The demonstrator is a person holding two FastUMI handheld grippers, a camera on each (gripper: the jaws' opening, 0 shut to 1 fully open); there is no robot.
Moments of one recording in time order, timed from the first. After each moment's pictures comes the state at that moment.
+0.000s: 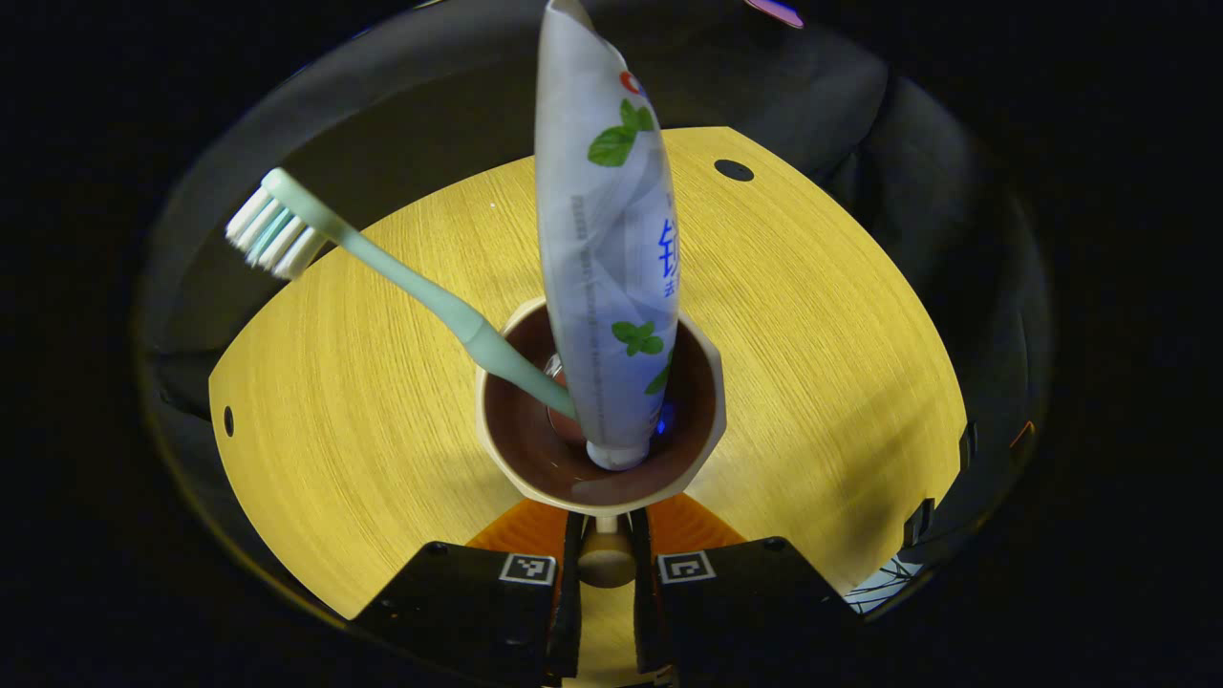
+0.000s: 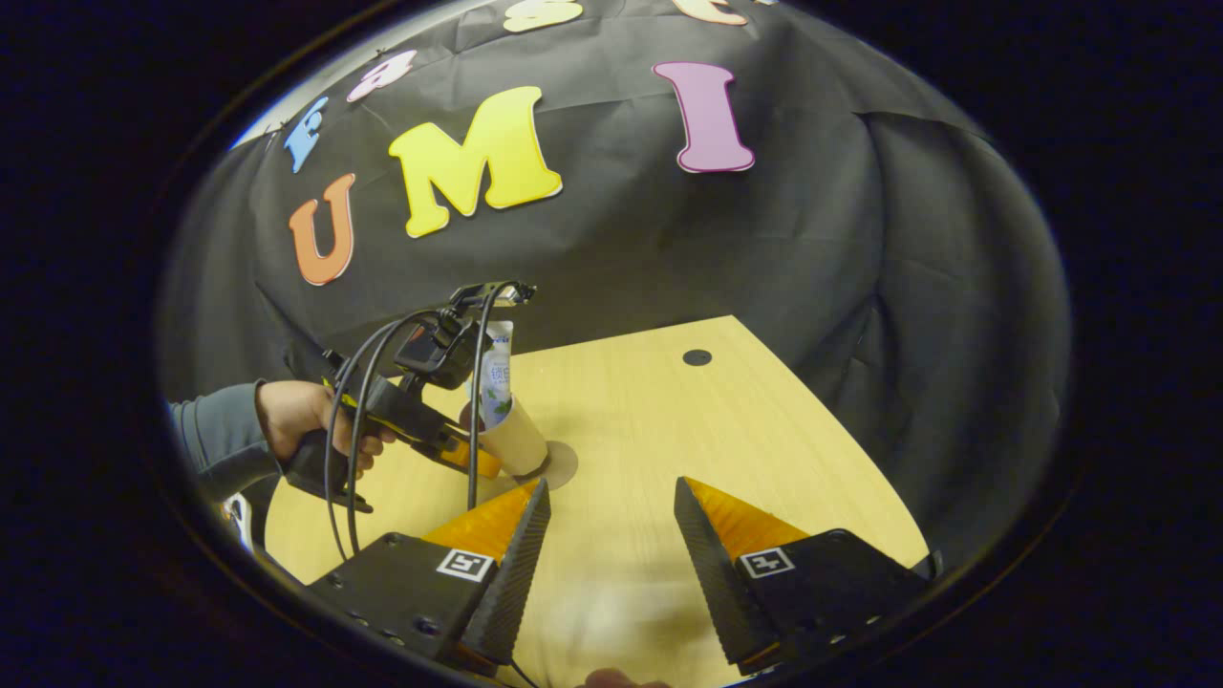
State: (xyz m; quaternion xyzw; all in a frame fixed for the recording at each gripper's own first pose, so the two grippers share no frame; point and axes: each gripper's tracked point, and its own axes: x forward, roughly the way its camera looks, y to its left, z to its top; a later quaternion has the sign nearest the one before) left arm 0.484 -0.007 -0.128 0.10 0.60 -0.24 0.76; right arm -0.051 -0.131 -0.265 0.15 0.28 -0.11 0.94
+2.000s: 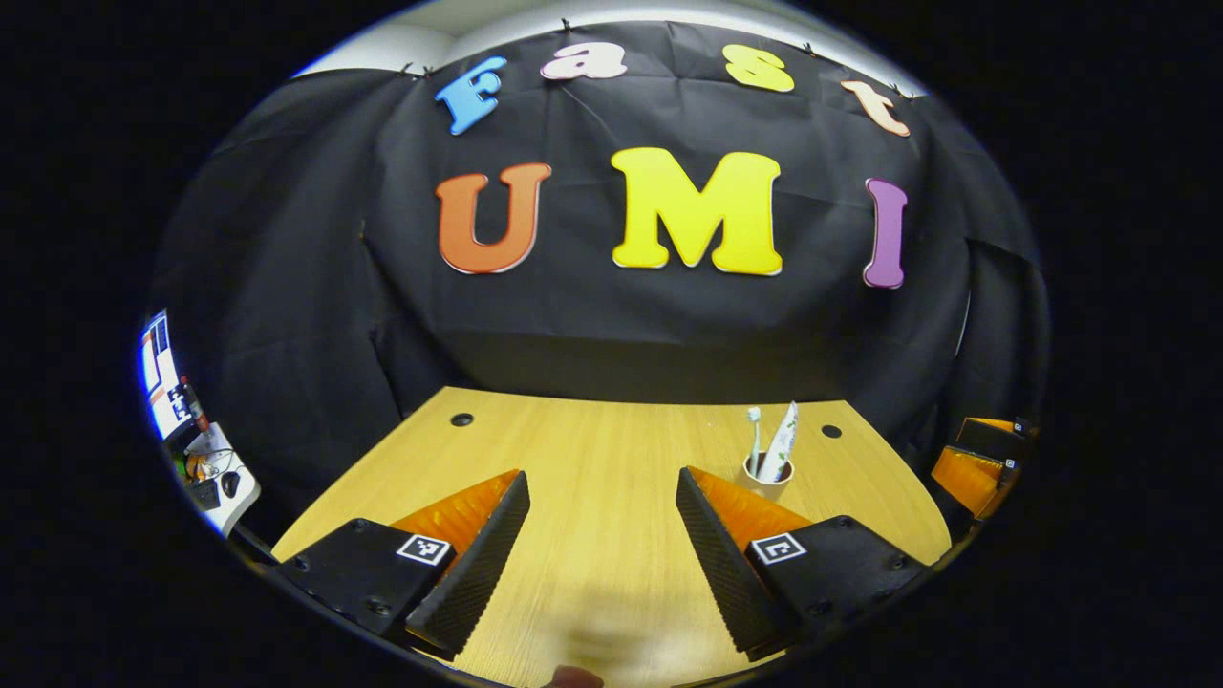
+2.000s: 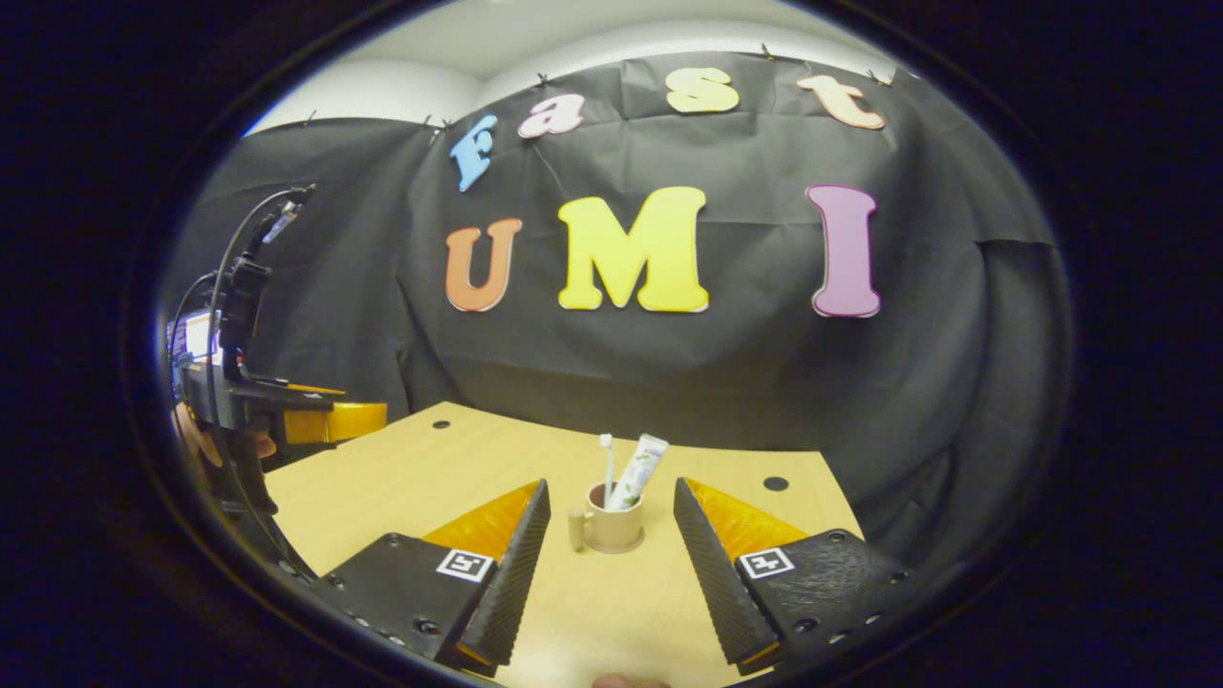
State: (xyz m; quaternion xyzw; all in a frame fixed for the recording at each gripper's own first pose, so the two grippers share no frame) left arm 0.361 0.161 0.110 -0.03 0.21 0.07 0.98; right arm 0.018 -0.064 -0.109 0.03 0.10 0.09 0.99
